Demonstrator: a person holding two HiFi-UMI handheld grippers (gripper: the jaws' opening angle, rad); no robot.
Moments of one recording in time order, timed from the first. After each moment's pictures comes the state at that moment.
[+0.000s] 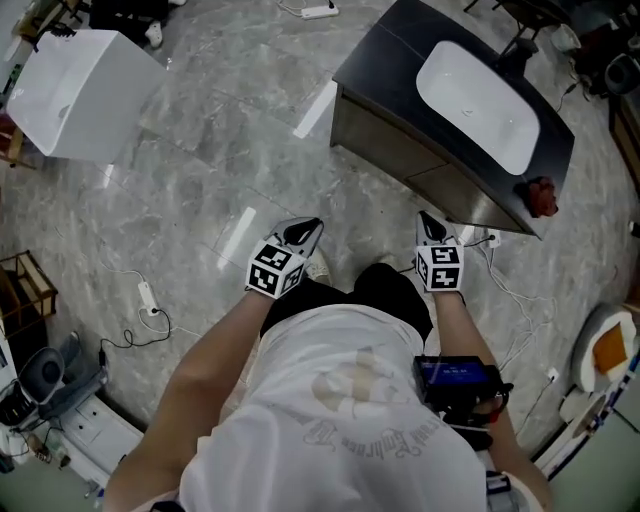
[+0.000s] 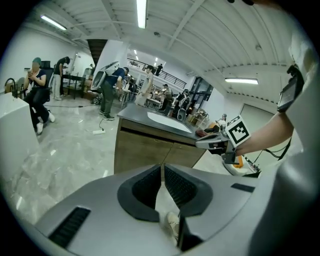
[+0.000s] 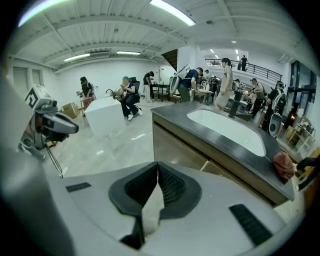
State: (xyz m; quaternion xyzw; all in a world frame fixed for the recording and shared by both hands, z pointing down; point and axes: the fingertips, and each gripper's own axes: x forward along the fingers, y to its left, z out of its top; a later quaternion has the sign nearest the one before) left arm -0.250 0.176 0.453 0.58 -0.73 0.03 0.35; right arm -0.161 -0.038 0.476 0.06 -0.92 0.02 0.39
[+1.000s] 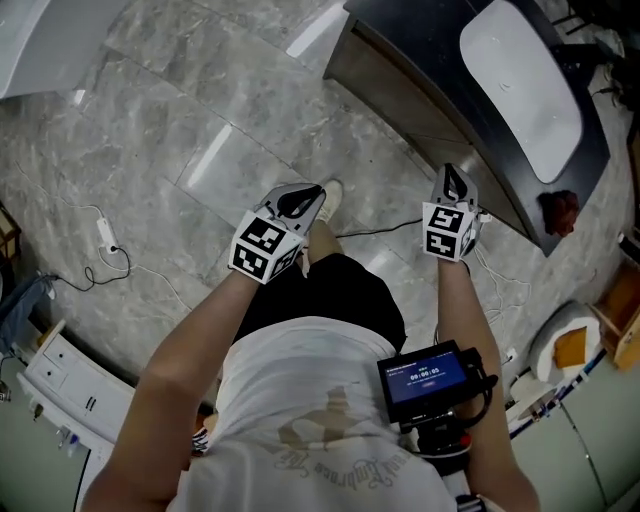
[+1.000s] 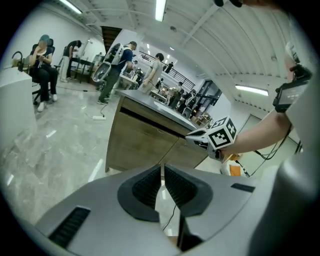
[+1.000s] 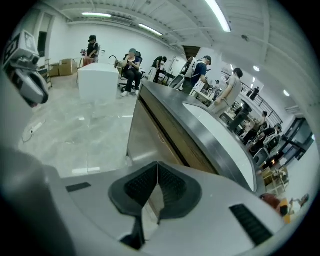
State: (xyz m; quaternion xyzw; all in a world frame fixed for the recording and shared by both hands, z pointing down) left arm -0.249 0.123 0.536 0.56 -0.72 -0.02 0.41; right arm -0.212 -0.135 0.562 0.09 -0.87 -0.18 0.46
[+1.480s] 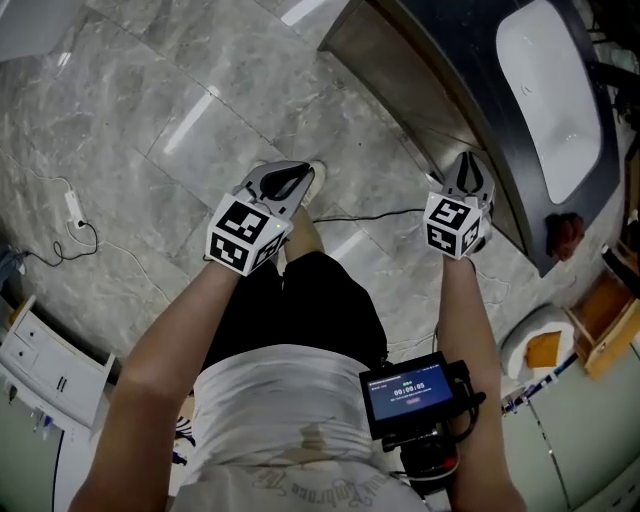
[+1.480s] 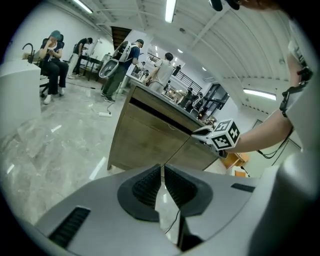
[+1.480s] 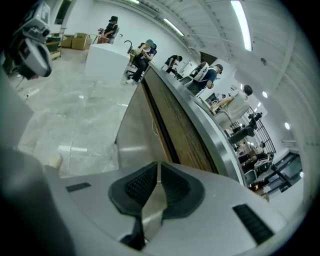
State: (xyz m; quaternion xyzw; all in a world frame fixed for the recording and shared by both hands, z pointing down) left arm -0.266 0.112 0.596 0.53 -0.74 -0.04 0.41; right arm -0.232 -0.176 0.602 0.08 -0.83 -0.30 0.46
